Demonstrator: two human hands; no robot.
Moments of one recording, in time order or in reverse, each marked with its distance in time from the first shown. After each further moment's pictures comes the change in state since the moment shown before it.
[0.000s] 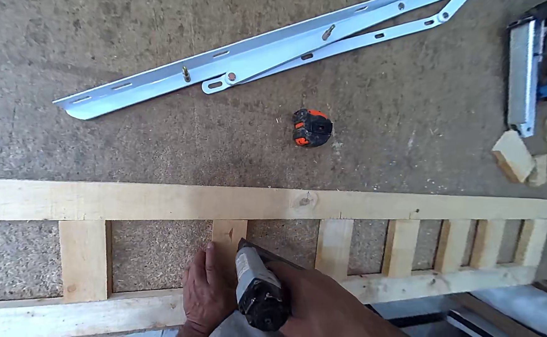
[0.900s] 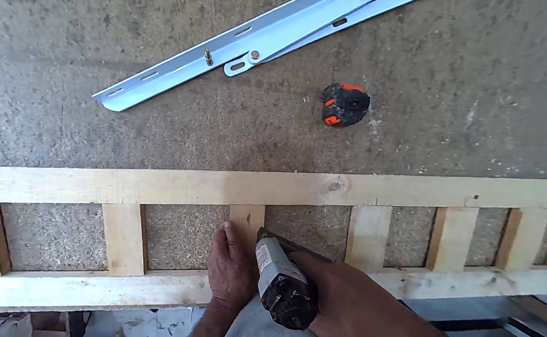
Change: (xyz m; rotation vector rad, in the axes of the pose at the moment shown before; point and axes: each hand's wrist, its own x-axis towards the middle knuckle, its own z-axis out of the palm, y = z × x) left_hand 0.017 0.010 -0.010 0.062 -0.034 -0.112; right_hand -0.001 0.000 0.015 -0.070 0.112 -0.136
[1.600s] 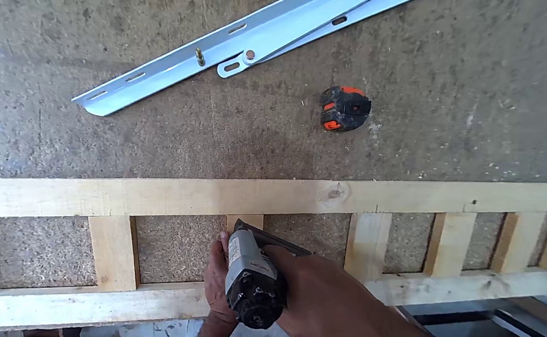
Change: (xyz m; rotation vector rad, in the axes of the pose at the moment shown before) left_hand -0.015 -0.013 0.002 -0.182 -0.202 -0.154; right_hand 0.031 -0.037 -0.024 -0.002 -0.045 0.004
